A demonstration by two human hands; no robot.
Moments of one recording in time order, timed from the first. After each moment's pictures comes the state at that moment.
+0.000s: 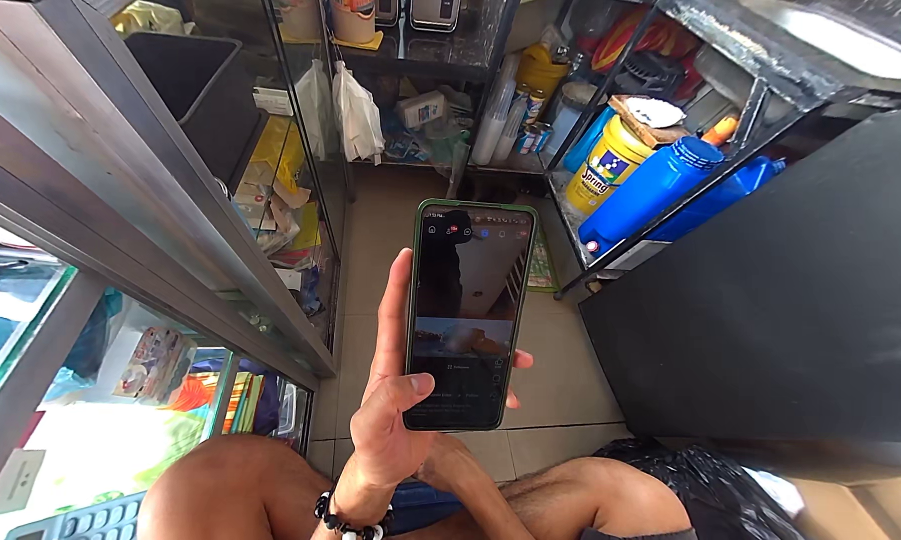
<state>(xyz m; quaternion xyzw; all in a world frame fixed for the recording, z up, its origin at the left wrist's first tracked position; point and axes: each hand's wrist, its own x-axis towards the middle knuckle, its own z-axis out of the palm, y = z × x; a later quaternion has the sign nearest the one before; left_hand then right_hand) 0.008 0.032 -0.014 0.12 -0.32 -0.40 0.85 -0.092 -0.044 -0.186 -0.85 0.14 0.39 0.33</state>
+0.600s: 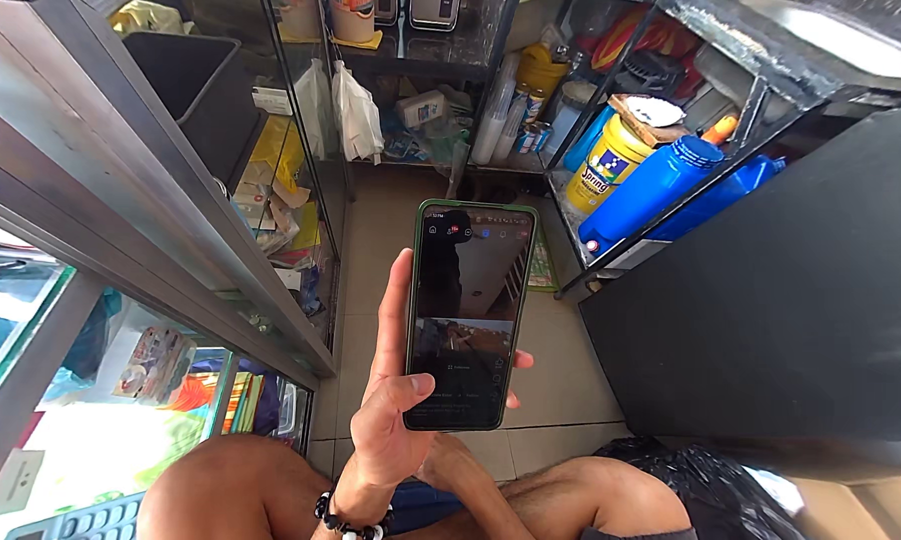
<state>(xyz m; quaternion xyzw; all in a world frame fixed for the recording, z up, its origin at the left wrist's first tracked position) 0.007 0.031 -0.015 0.12 -0.32 -0.39 0.85 -0.093 -0.044 -0.192 -0.85 0.14 0.38 0.34</state>
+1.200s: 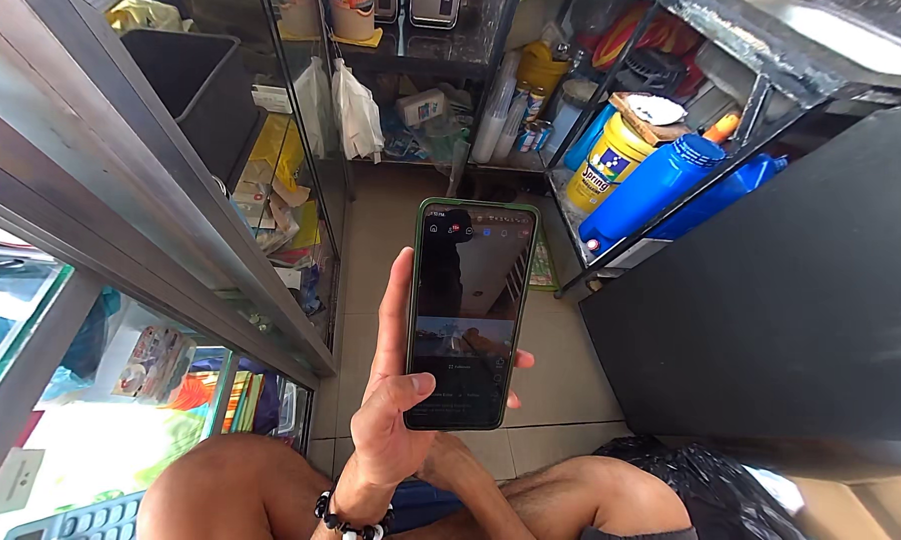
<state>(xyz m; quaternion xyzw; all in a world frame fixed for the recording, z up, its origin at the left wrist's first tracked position) 0.006 0.031 -0.015 0.12 -0.32 -0.39 0.85 -0.093 -0.044 -0.192 -0.85 0.14 0.38 0.34</state>
